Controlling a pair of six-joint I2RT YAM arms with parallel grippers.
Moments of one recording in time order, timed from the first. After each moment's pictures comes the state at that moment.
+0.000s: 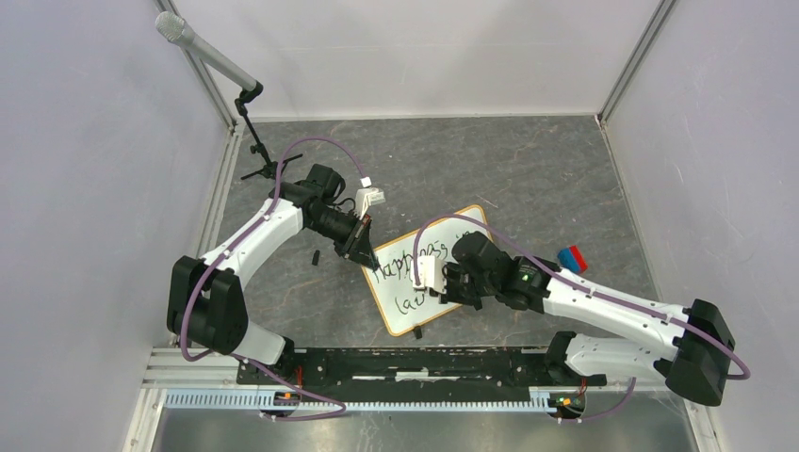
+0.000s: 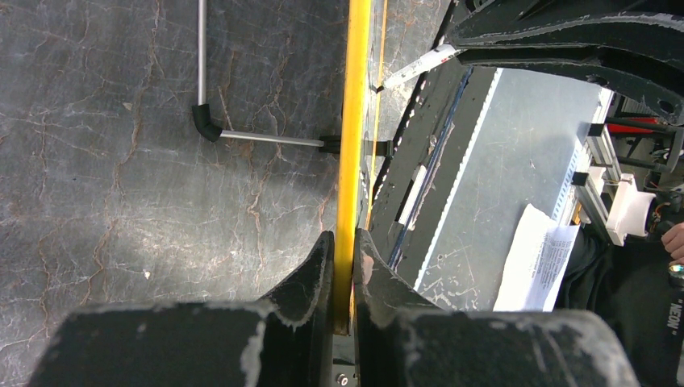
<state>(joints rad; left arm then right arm) -0.37 1.47 1.10 -0.93 0.87 0.32 1.00 1.10 0.78 -0.47 -0.18 -0.50</state>
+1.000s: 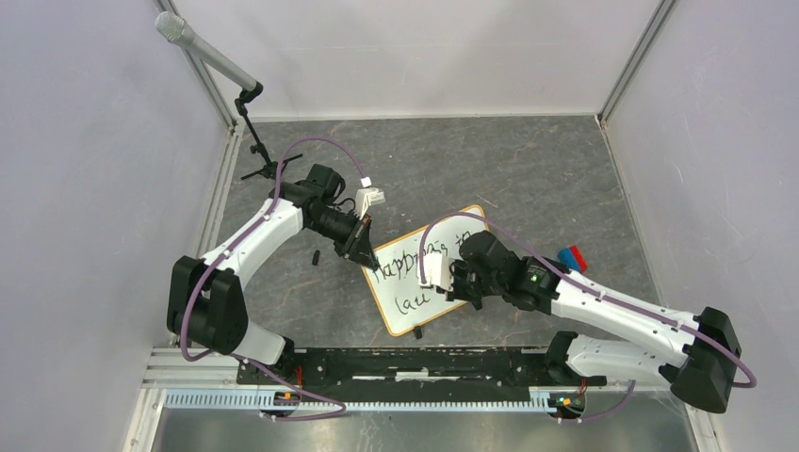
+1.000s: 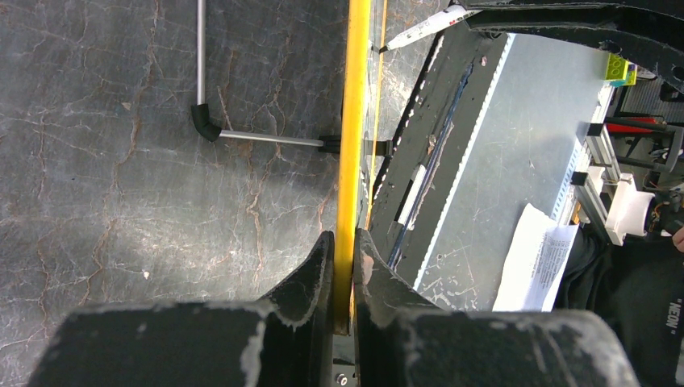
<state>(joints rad) -0.37 1.47 1.10 -0.93 0.87 0.32 0.98 1.05 0.77 -0.52 -0.14 -0.52</state>
